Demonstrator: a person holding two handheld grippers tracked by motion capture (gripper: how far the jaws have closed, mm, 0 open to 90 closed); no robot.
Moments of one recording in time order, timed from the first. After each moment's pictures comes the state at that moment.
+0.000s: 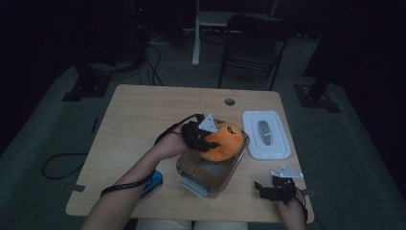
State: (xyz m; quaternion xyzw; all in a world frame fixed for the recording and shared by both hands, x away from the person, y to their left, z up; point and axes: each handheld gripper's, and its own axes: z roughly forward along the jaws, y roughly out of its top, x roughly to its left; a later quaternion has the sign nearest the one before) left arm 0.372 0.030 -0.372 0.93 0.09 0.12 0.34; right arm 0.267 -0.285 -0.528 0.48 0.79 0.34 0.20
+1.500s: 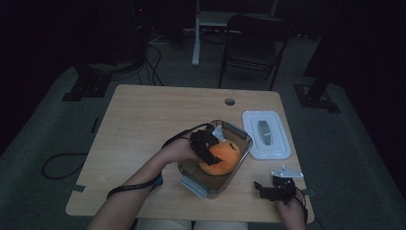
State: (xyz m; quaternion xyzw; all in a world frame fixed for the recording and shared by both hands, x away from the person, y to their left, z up) left arm 0.376 0.005 -0.405 0.96 0.09 0.06 0.25; right arm 0.267 -0.285 -0.528 0.48 0.78 0.34 0.20
